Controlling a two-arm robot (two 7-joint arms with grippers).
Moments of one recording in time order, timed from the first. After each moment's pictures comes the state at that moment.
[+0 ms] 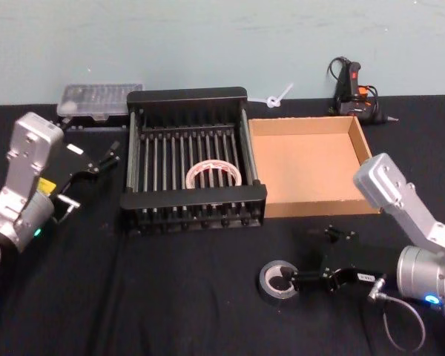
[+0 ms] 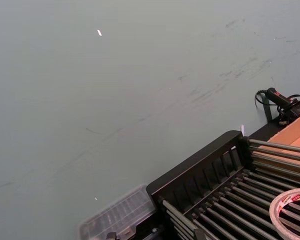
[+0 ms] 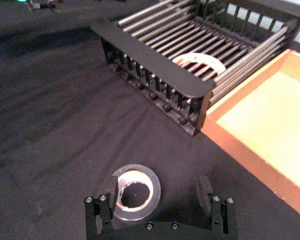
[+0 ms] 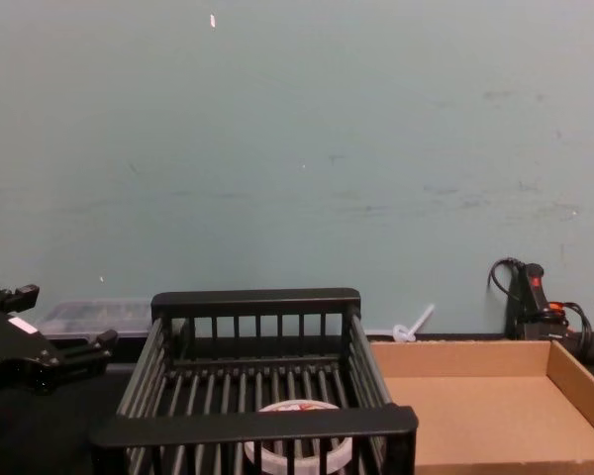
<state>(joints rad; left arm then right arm) -0.20 0.60 0.45 -1.41 -0.25 -0.12 0.03 0.06 0.70 -0.43 -1.81 0.41 0.47 0.51</state>
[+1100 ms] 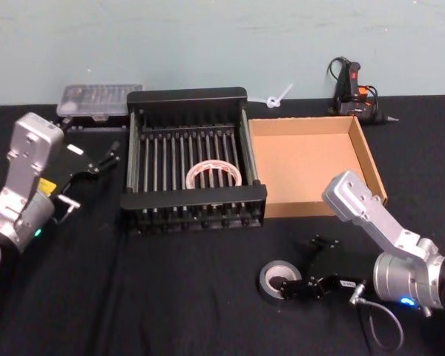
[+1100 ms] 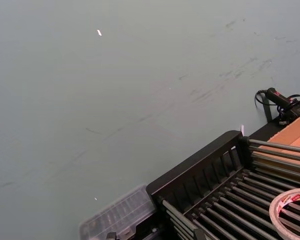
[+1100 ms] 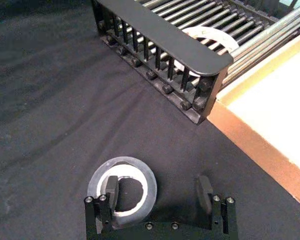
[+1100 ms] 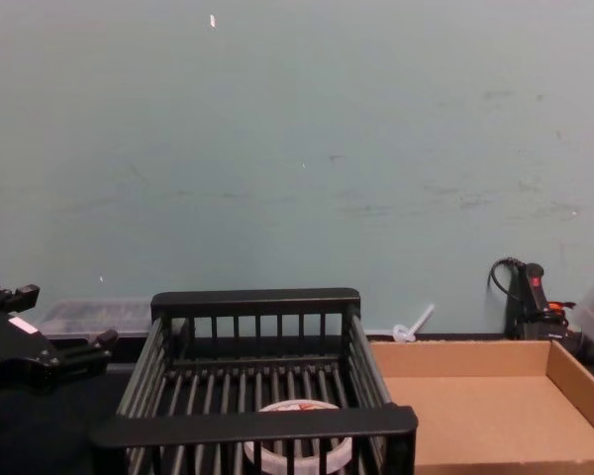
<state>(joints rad) -0.20 0.60 0.45 -1.41 -0.25 -0.12 0.03 0.15 0.65 -0.54 -1.68 0.32 0.46 0.50</state>
